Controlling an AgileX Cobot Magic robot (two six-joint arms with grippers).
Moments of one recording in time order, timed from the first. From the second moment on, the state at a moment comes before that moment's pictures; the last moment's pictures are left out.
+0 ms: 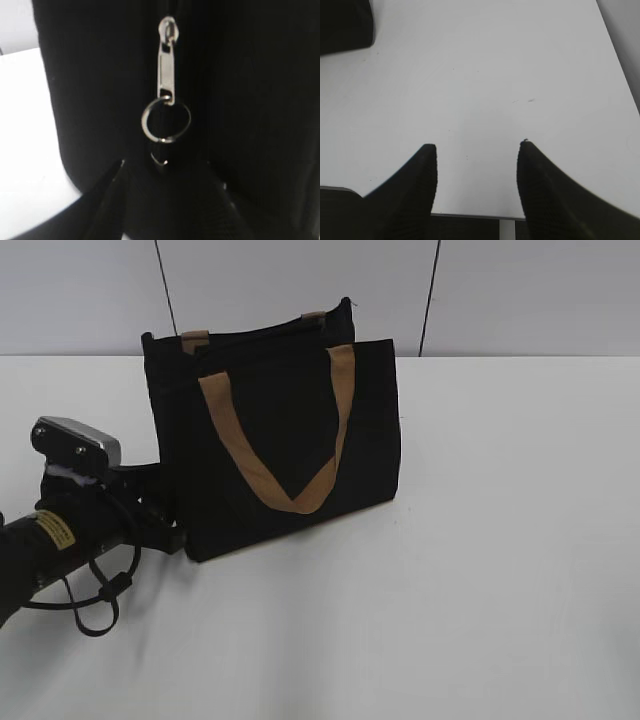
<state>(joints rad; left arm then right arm) -0.34 2.02 -0.44 0.15 -1.21 0.06 -0.08 -0.01 -0.47 0.11 1.09 -0.21</state>
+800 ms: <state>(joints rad) -0.34 2.05 -0.58 0.24 -1.07 0.06 -0.08 -0.01 -0.47 0.11 1.09 -0.21</state>
